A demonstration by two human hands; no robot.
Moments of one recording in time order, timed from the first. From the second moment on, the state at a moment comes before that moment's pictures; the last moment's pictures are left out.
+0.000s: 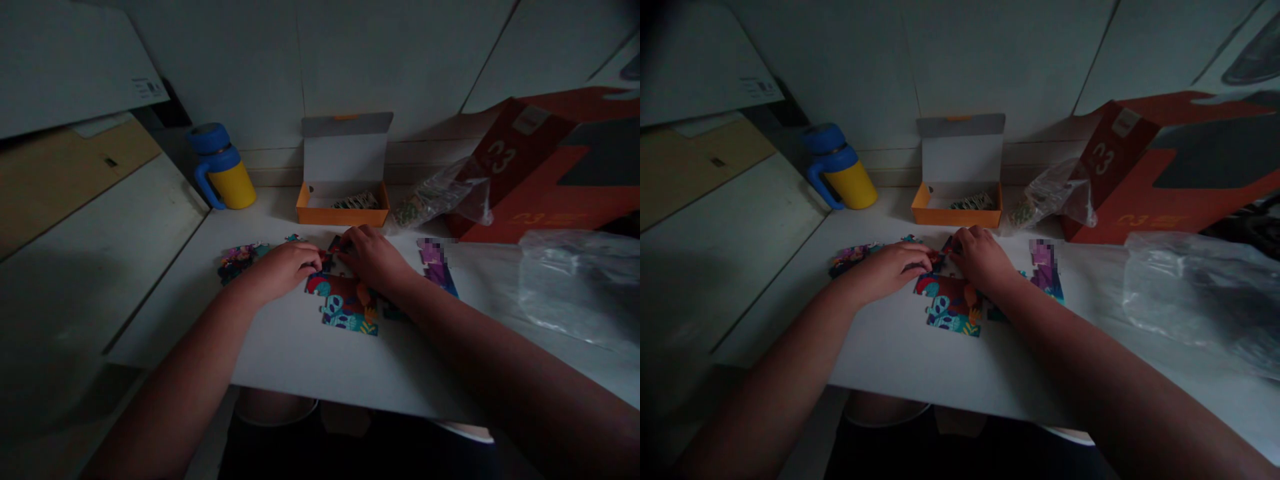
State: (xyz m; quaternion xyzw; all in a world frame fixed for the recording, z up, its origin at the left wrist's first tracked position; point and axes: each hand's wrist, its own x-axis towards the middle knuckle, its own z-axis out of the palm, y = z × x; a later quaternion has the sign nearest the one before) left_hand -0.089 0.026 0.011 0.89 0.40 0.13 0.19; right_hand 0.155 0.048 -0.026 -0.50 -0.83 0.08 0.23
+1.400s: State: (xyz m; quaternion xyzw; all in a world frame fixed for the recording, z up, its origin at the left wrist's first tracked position) left_hand -0.088 0.024 0.007 0.88 0.44 0.15 0.11; right_hand 0.138 0.048 -0.031 -0.37 -0.86 0.14 0.31
